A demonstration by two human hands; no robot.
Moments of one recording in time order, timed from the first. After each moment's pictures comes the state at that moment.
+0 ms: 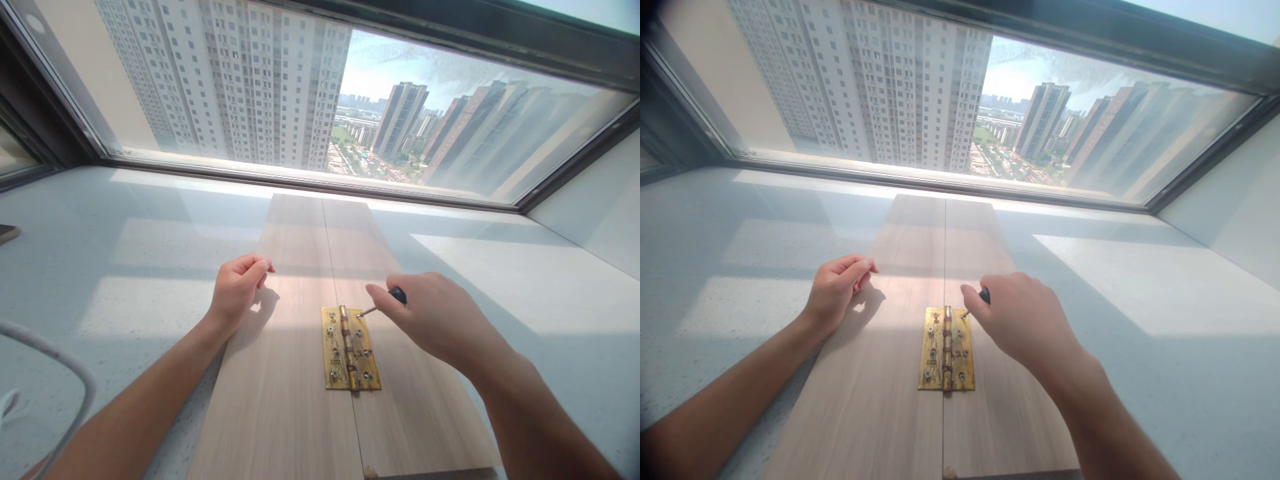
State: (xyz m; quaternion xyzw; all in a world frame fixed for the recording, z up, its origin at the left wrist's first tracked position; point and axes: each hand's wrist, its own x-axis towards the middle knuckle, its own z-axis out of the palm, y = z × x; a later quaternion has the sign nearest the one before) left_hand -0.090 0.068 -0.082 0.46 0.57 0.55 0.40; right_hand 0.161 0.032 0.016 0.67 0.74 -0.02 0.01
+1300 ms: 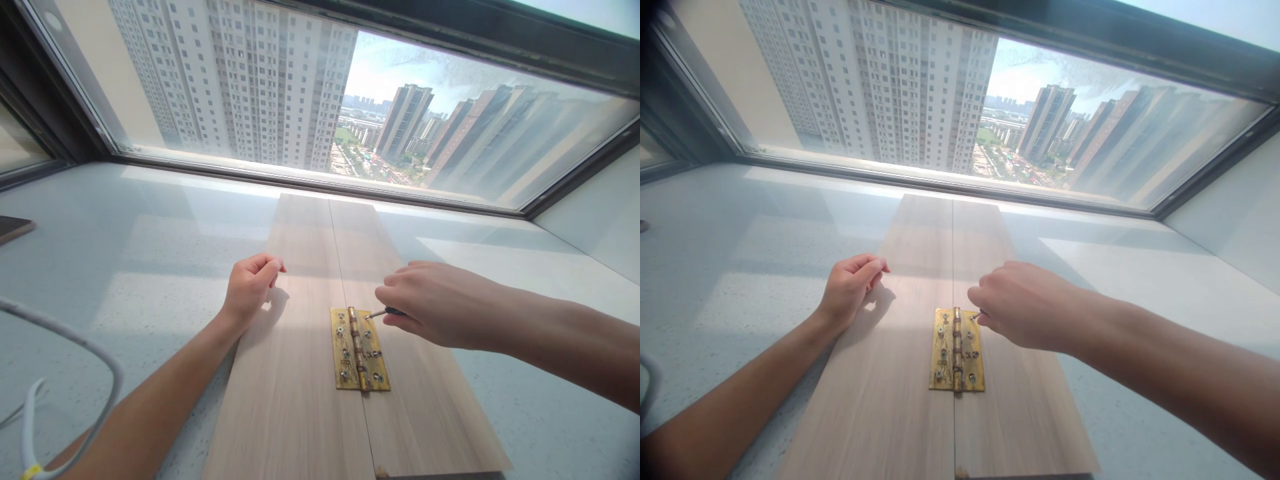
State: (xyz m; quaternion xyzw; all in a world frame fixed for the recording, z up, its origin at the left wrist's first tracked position) left_hand -0.089 0.066 -0.078 0.46 0.56 0.55 0.40; right_hand 0.161 0.056 0.045 0.34 0.91 0.05 0.23
